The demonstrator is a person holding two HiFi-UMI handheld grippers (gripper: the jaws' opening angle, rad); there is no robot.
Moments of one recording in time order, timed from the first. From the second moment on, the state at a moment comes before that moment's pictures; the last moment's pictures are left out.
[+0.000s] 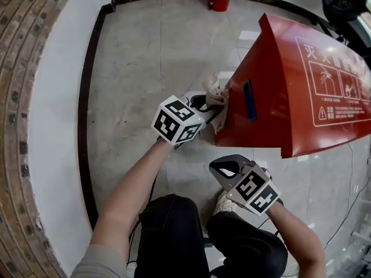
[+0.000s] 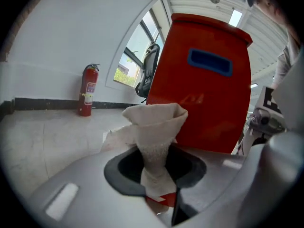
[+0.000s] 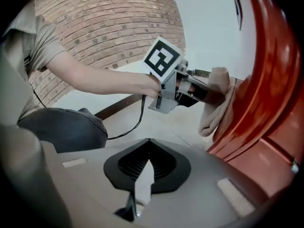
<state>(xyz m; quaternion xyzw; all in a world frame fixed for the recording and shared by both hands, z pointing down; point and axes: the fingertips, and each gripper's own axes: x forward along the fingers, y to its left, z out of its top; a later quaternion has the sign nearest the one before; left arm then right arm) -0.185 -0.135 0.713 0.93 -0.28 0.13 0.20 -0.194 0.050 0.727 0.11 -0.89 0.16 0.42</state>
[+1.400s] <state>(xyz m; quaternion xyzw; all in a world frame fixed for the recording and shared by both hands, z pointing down) -0.149 -0.029 0.829 0.93 -0.17 0.30 0.17 -0.149 0.110 0.764 0.11 -0.86 0.14 0.48</state>
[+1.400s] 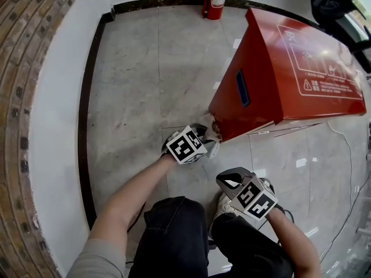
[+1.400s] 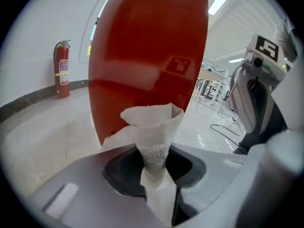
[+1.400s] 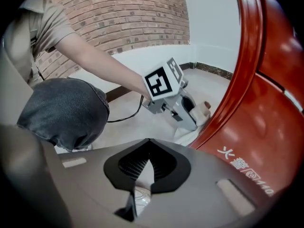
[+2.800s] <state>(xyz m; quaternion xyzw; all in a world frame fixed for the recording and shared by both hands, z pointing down) -0.153 -0.025 0.492 0.96 -0.17 0.21 -0.04 -0.124 0.086 0.659 0.15 -0.86 0.11 0.47</state>
